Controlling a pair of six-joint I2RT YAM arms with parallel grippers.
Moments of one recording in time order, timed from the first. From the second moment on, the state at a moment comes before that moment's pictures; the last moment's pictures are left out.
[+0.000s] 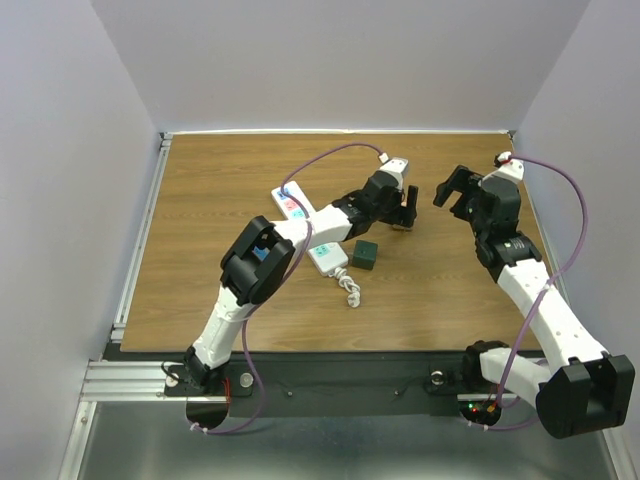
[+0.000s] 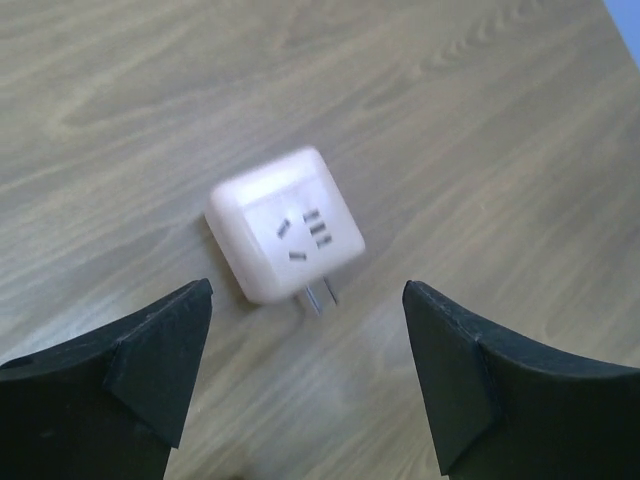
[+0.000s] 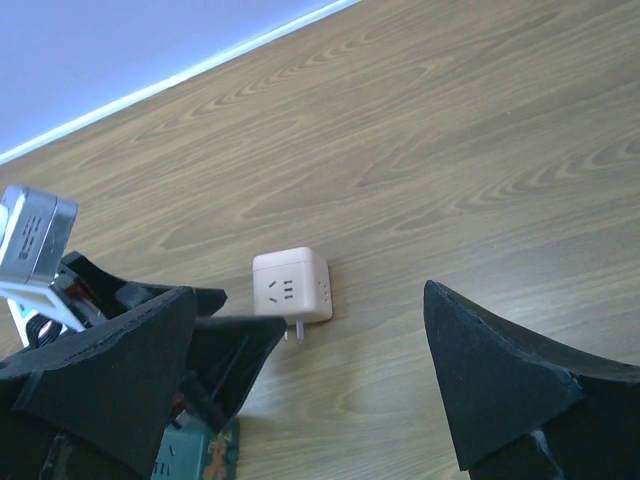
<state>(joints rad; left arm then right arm) -0.86 2.19 1.68 0.02 -0.03 -0.44 0.16 1.04 0.85 -0.11 0.25 0.43</state>
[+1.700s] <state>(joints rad) -0.89 2.43 1.97 -0.11 -0.13 -0.35 0.15 1.00 0.85 -0.11 0.18 0.44</state>
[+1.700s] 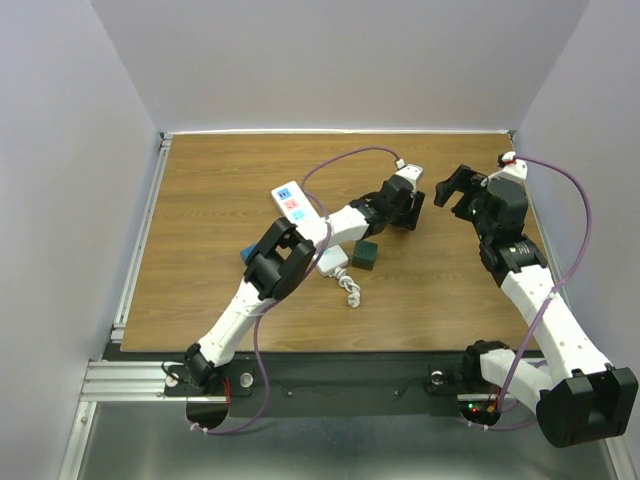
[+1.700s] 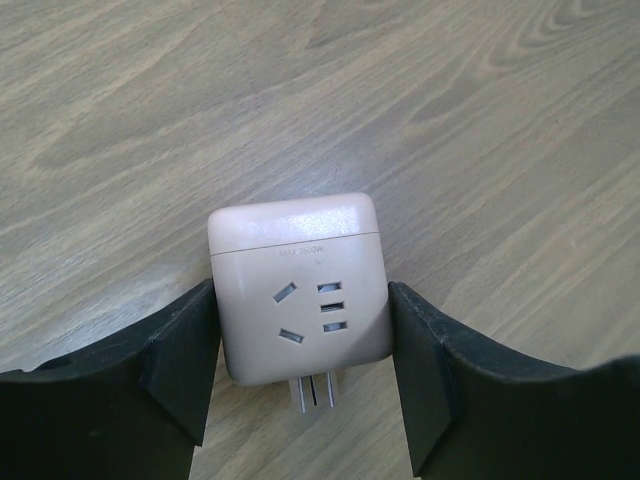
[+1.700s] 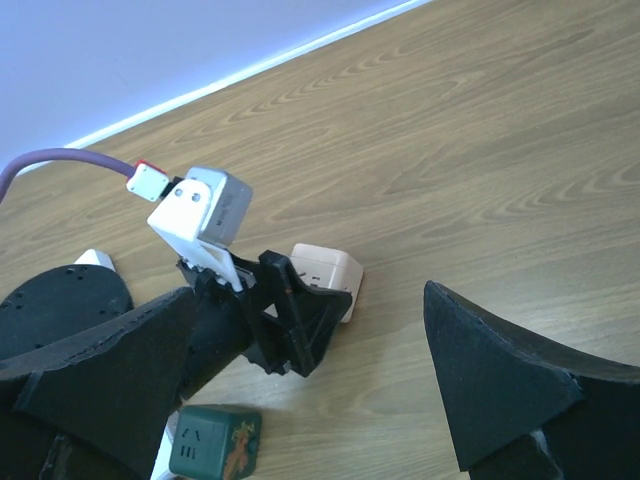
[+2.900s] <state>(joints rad) -0.55 1.69 1.10 0.77 0.96 -1.14 0.14 1.00 0.82 0.15 -0.76 0.18</state>
